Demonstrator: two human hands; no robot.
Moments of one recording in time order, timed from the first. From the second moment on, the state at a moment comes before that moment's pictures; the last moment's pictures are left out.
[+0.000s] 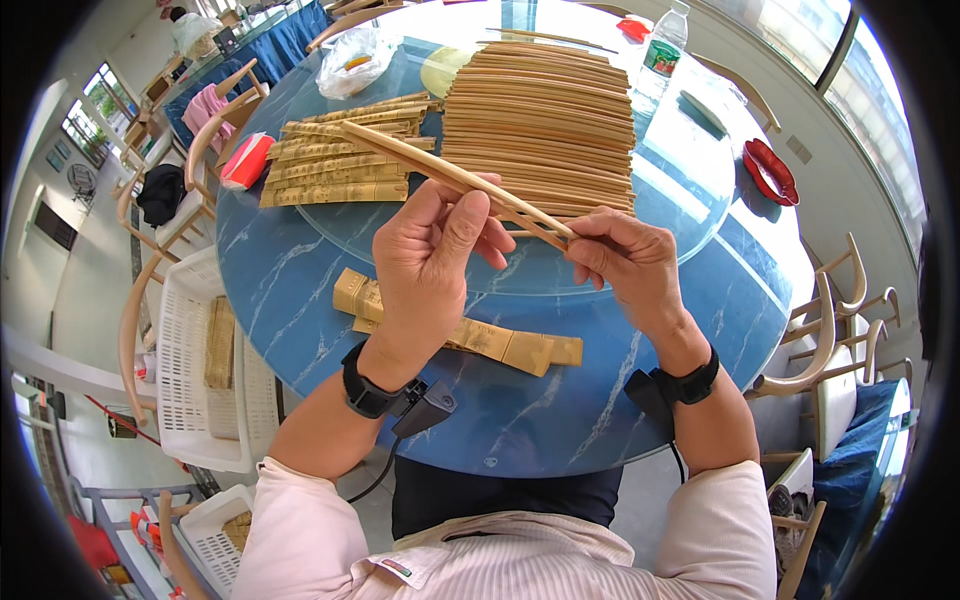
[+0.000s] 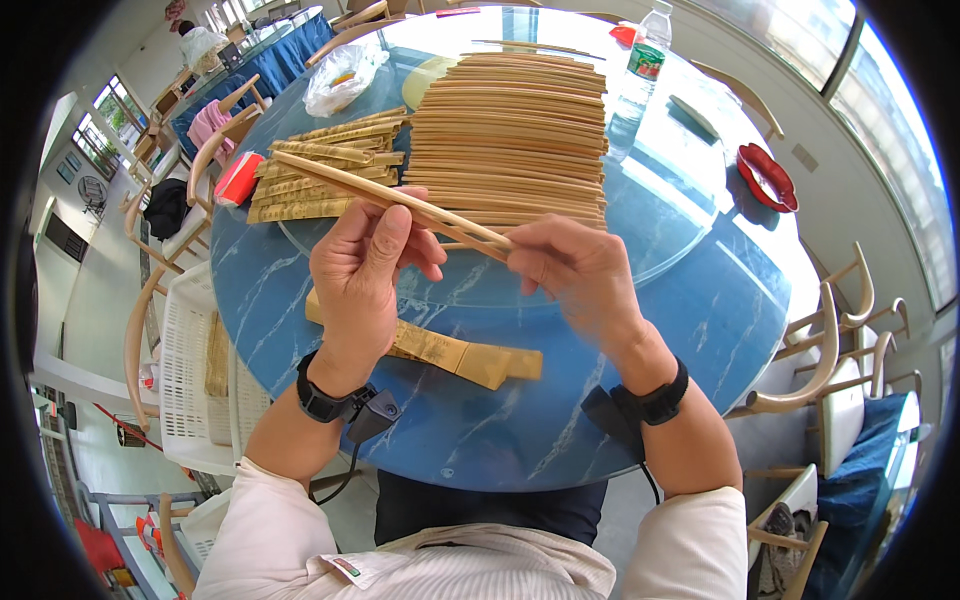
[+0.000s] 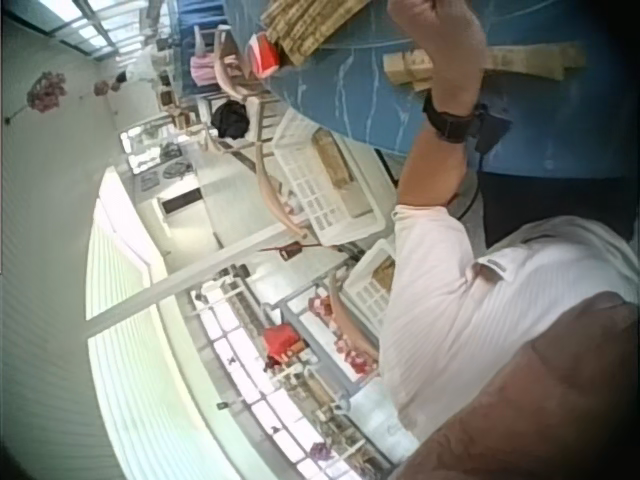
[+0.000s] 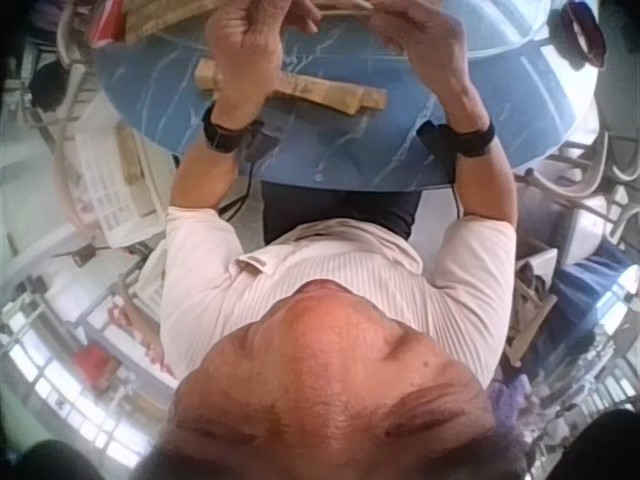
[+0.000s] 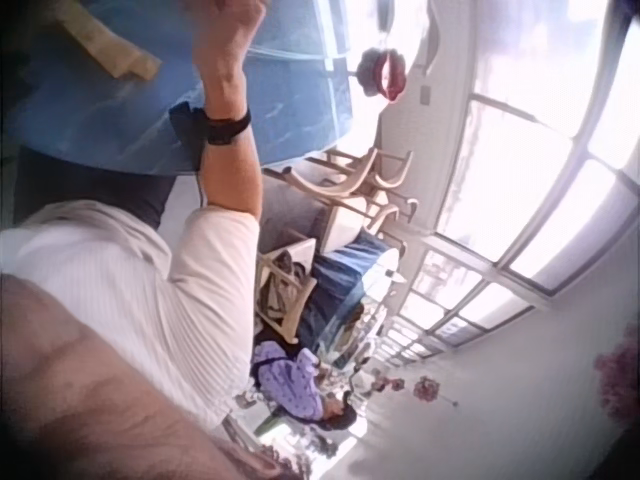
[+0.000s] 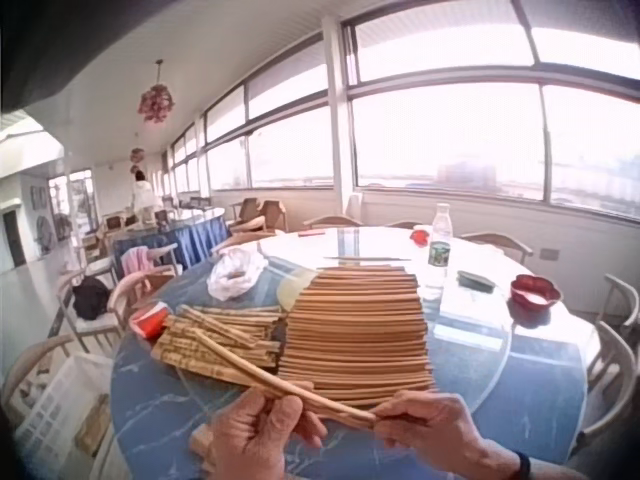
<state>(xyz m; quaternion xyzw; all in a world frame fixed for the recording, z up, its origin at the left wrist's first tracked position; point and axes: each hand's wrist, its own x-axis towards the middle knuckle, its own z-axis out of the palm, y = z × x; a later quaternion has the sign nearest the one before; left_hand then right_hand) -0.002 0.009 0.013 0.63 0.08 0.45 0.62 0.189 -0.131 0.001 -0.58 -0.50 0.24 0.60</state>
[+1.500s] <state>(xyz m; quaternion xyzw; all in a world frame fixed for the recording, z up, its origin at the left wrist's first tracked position) -0.003 0.077 0.004 0.76 0.15 0.42 0.48 0.232 -0.124 0.007 -0.48 -0.40 0.26 0.74</state>
